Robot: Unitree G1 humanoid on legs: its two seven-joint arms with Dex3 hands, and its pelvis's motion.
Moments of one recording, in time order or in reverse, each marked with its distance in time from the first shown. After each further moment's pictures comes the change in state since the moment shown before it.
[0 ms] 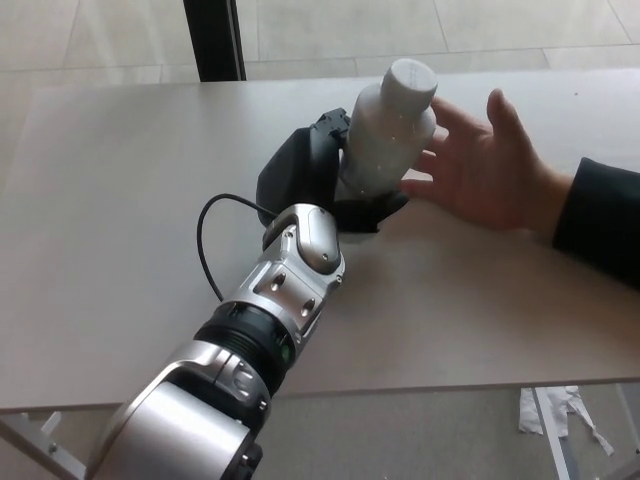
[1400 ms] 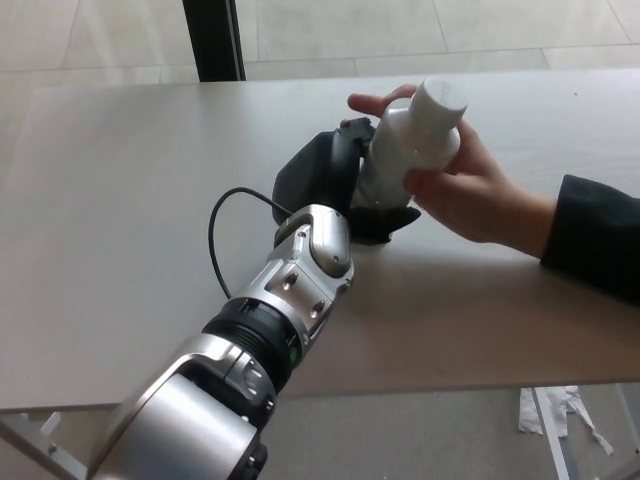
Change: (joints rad) left_arm -0.023 0.000 -0.101 0.033 -0.008 0.009 -0.058; right_arm -0.010 0.038 0.078 -0.044 -0.010 0.017 -0.021
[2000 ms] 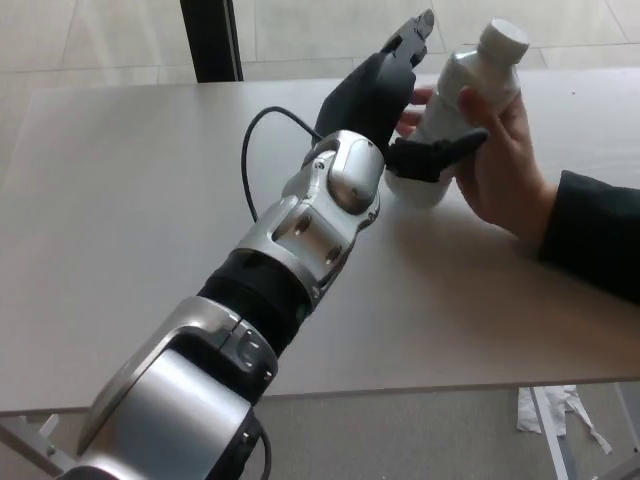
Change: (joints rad) left_arm -0.047 0.079 -0.002 -0.330 -0.034 0.065 -0.236; right_arm 0.002 0.000 -0.001 0.000 -0.001 0.002 -0.004
